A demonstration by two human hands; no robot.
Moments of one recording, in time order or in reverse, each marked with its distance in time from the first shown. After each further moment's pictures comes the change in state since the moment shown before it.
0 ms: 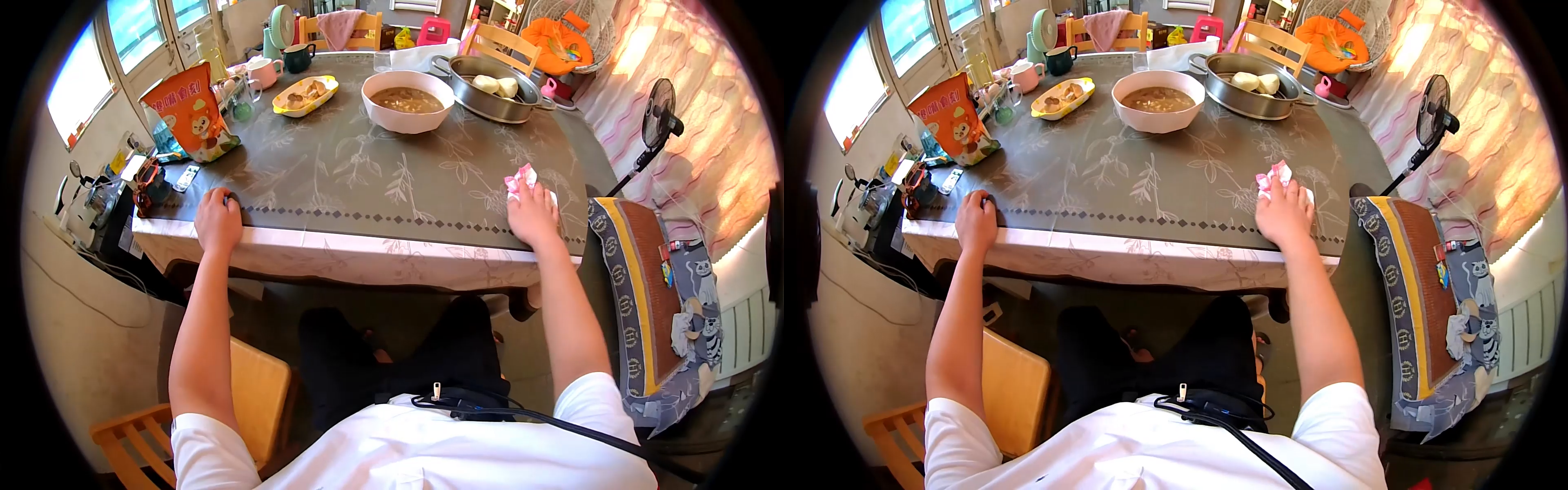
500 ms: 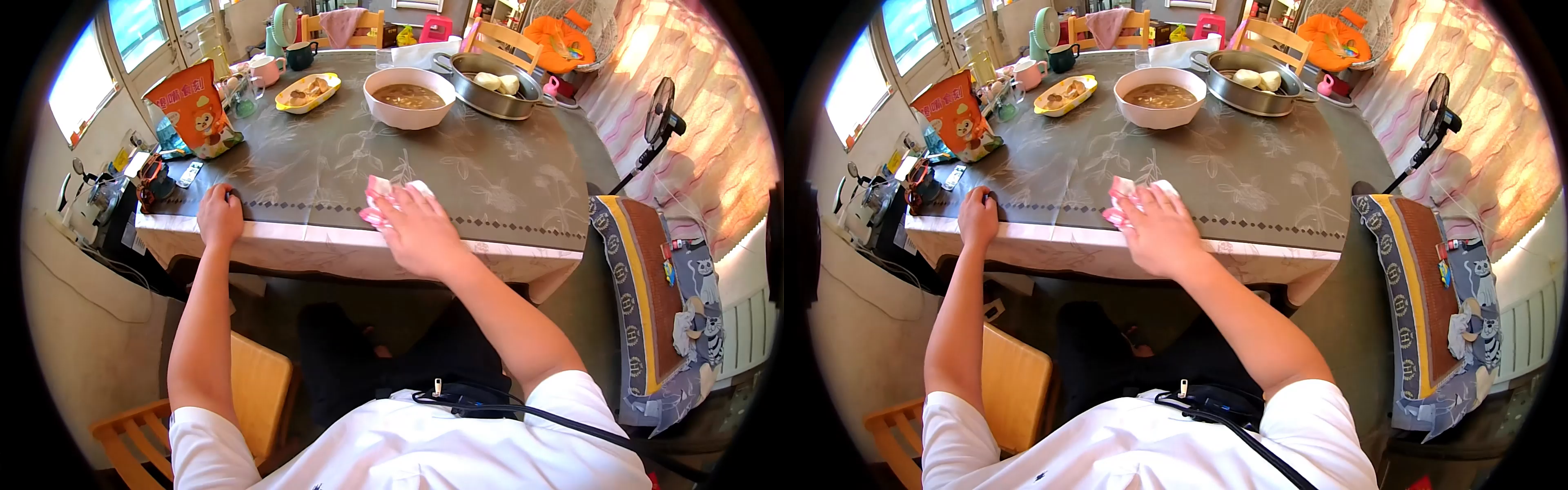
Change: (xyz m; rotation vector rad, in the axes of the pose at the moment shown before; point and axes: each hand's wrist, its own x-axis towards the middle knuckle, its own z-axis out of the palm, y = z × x) left_hand 0.001 -0.004 0.000 -0.031 0.004 0.001; right_hand -0.090 -0.163 0.010 0.258 0.046 -0.777
